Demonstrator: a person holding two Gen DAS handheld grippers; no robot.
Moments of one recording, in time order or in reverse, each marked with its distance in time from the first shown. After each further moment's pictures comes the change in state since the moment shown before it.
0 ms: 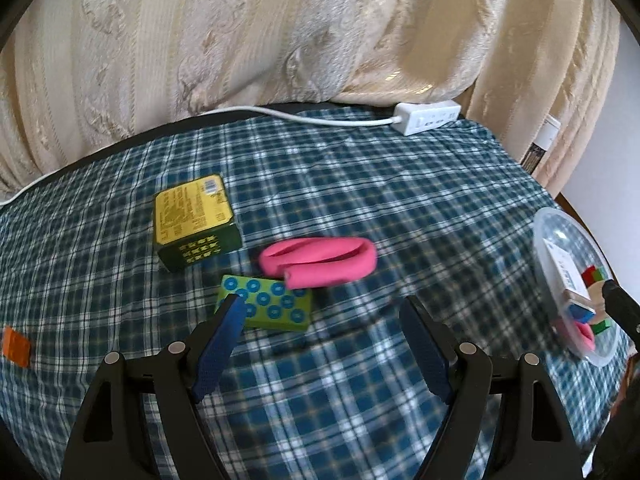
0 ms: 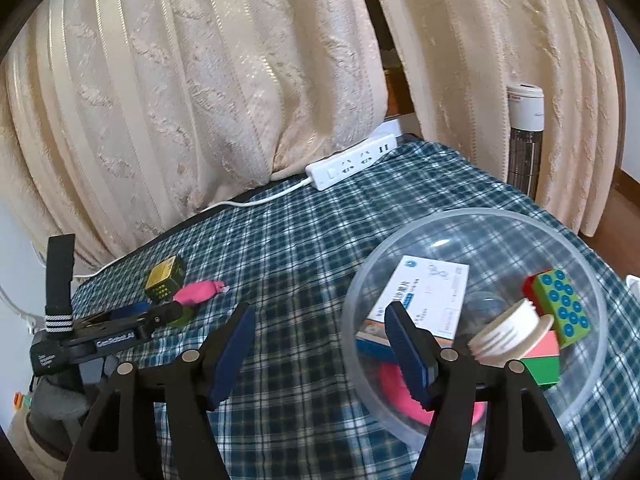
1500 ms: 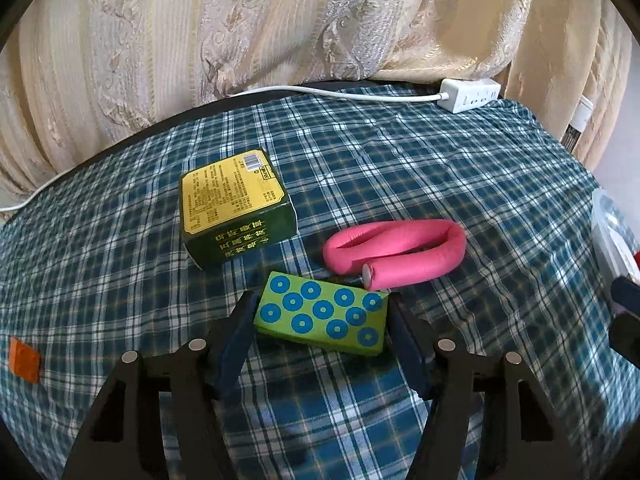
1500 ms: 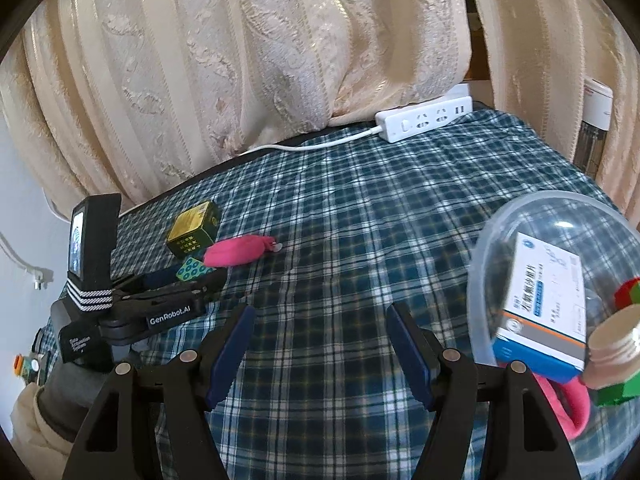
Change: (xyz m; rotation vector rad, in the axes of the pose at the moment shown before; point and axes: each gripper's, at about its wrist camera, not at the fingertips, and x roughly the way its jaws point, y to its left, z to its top) left arm 0.034 0.026 -0.008 0.044 0.020 0.115; right arm 0.063 0.062 -0.010 -0.116 0.162 0.089
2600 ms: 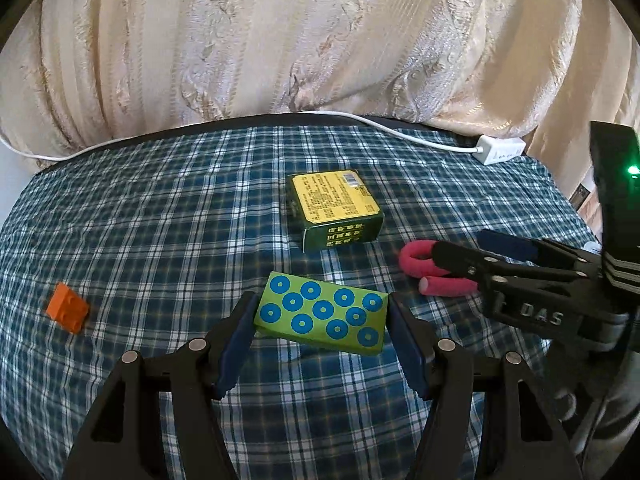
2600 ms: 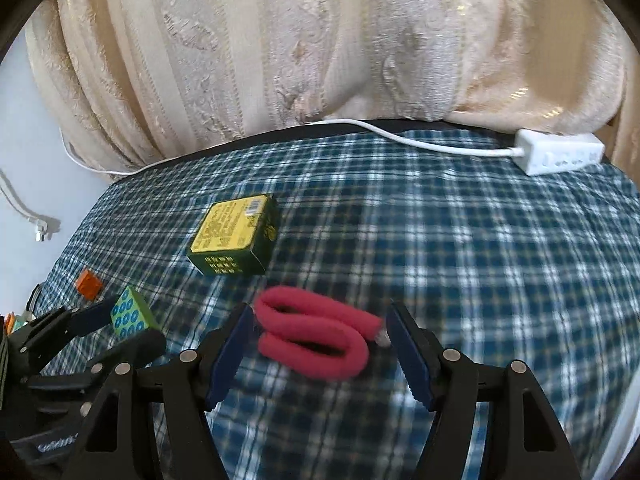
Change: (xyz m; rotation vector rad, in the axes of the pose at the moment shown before) left arm -0.057 0.061 -0.019 -0.191 -0.069 0.017; right arm 0.112 0.078 0.052 -0.226 0.115 0.118
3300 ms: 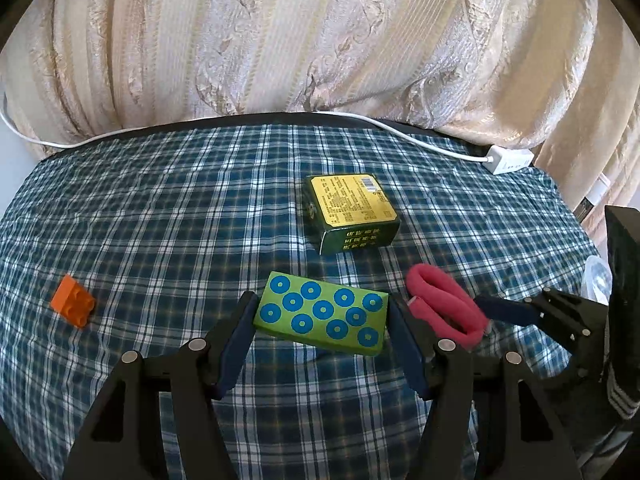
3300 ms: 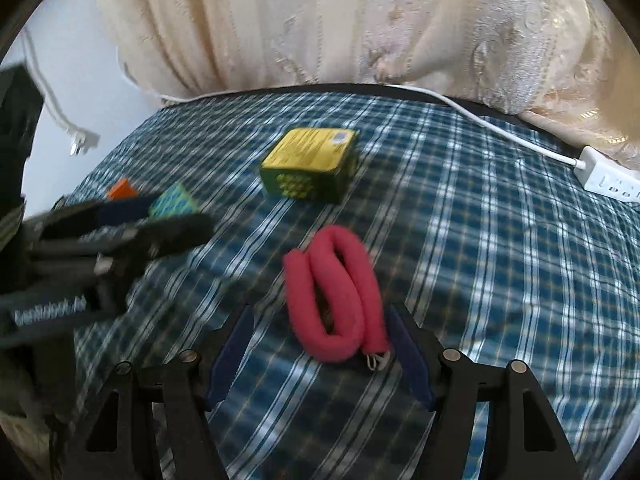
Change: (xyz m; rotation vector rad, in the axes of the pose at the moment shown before) left arm -0.005 0.009 0.002 -0.048 0.001 0.008; right arm -0.001 0.034 -0.036 -0.221 0.124 0.091
